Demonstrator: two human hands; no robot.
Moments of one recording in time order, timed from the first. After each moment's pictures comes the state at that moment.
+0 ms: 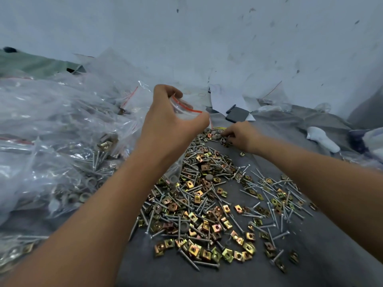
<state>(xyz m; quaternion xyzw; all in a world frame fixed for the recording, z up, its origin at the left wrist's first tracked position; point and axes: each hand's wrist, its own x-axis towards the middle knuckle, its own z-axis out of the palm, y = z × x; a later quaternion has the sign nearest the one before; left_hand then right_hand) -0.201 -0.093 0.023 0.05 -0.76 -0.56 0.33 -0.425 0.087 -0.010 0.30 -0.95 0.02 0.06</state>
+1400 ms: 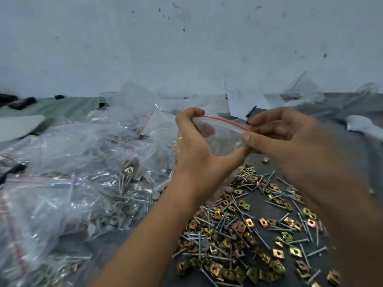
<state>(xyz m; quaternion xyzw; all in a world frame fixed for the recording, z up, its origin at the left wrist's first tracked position) -0.196 -0.054 0.014 0.01 -0.79 -0.51 0.33 -0.246 0.108 0.045 0.23 -0.70 0.68 0.06</state>
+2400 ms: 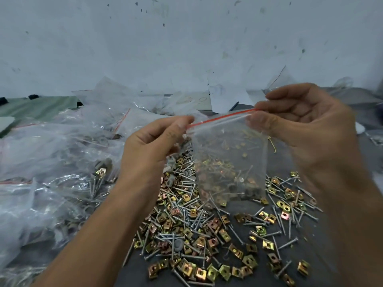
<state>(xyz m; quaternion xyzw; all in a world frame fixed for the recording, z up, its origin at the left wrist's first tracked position) -0.195 -0.079 0.014 -0.02 -0.65 -0.71 0.27 -0.260 0.150 0.053 0.25 -0.57 0.77 0.14</state>
